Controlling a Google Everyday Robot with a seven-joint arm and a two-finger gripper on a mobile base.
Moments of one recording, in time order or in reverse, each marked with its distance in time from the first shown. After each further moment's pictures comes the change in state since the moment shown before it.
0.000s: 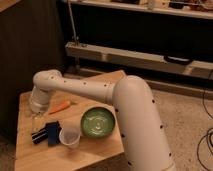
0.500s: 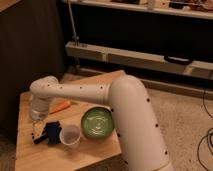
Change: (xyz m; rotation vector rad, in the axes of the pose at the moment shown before) arm 0.016 0.008 0.022 0.001 0.071 0.065
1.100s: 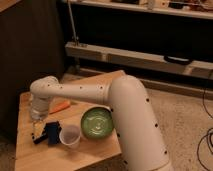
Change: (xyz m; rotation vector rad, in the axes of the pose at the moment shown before) arm 0.001 -0.001 0.009 -0.009 -0.007 -0.052
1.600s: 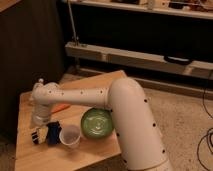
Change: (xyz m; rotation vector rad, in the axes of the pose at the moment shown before) arm 0.016 0.016 0.024 -0.011 0.039 -0.107
